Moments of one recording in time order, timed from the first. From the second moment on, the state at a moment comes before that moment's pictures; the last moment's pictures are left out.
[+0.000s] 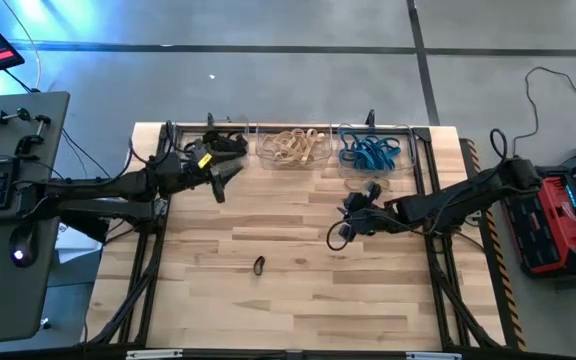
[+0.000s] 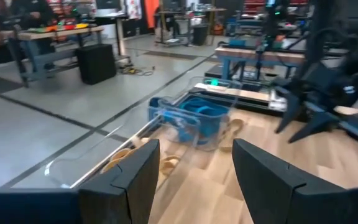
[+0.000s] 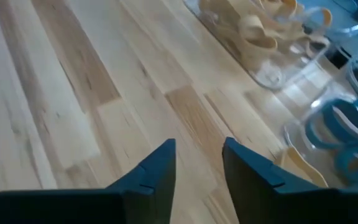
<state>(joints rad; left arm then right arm) 0.22 0.76 0.45 0.19 -0.25 -0.02 0.21 1.29 0.64 -0.24 0.64 0.47</state>
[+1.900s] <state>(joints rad) 0.02 1.02 0.45 0.47 -0.11 0.06 -0.25 1.30 0.36 -0.06 0.38 0.32</state>
